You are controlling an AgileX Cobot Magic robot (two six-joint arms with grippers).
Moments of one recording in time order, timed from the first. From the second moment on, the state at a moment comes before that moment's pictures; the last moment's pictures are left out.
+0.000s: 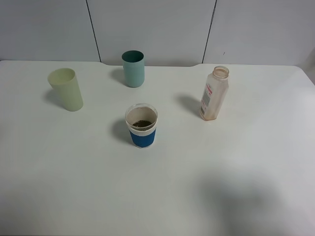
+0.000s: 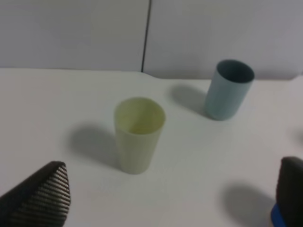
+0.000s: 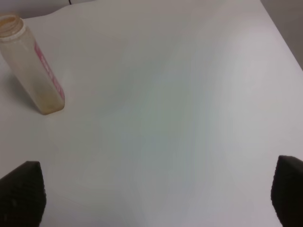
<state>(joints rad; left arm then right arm) 0.00 0.46 -0.53 -0.35 0.49 0.25 -0.01 0.00 -0.50 -0.06 1.06 0.12</state>
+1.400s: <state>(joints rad) -0.41 0.81 -0.34 -0.70 0.11 0.72 -0.01 0.00 -0.50 -0.06 1.06 0.12</state>
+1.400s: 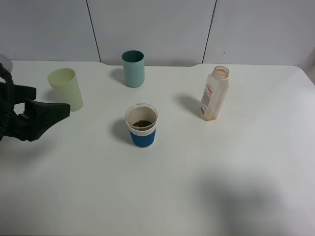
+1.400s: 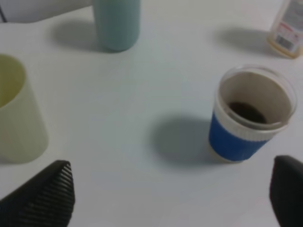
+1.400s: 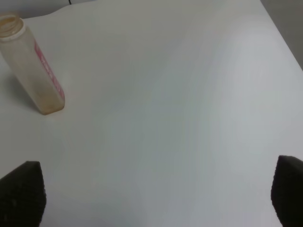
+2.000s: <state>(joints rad) -0.58 0.86 -0.17 -0.35 -0.32 0.33 -0.01 0.00 -0.50 -0.06 1.06 0.12</state>
